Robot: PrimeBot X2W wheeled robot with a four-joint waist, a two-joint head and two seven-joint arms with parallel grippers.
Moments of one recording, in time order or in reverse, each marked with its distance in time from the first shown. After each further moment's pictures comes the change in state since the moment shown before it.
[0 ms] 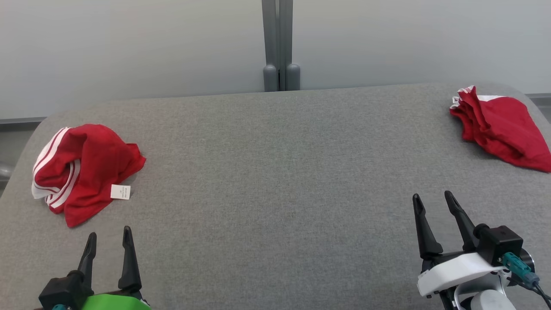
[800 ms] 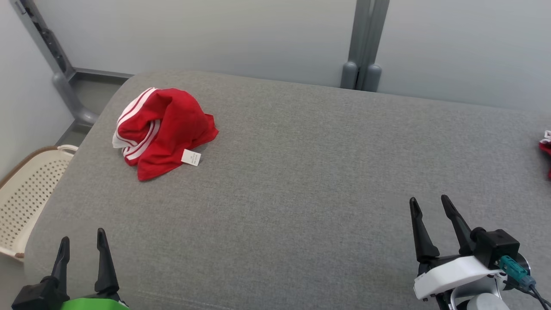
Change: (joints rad) left arm 0.011 0.011 0.081 -0.023 0.010 0.000 0.000; right arm 0.012 0.020 0.000 0.003 0.002 0.000 0.000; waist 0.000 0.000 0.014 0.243
